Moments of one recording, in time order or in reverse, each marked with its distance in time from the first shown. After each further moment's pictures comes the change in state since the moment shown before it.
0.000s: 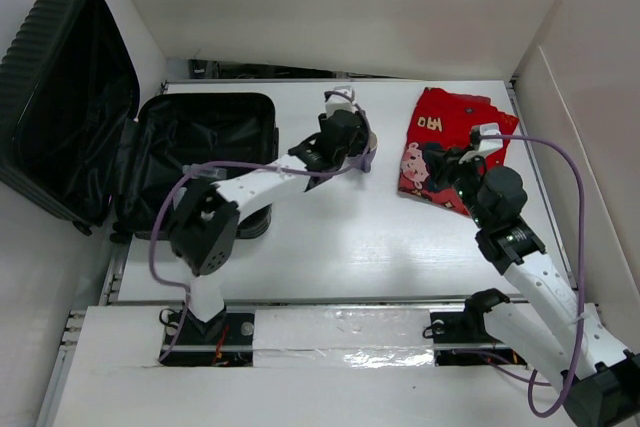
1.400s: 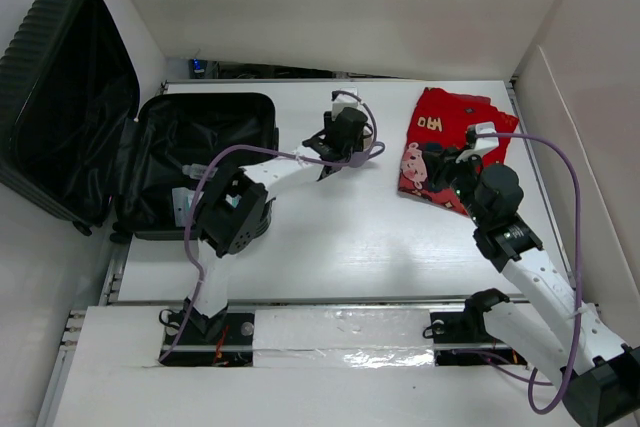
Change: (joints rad) left arm 0.037 0.242 0.183 -0.041 -0.089 0.107; right arm 0.000 0.031 0.000 0.000 -0.008 -0.001
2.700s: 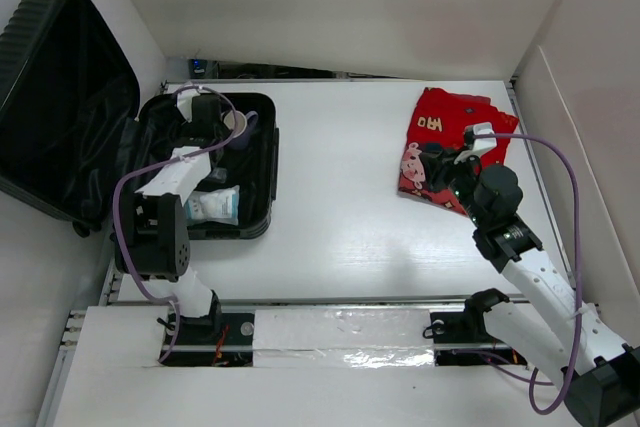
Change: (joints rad) left arm 0.677 -0.393 -0.394 -0.037 0.141 -0.154; right arm 0.014 -0.002 0.000 0.000 -0.019 0.001
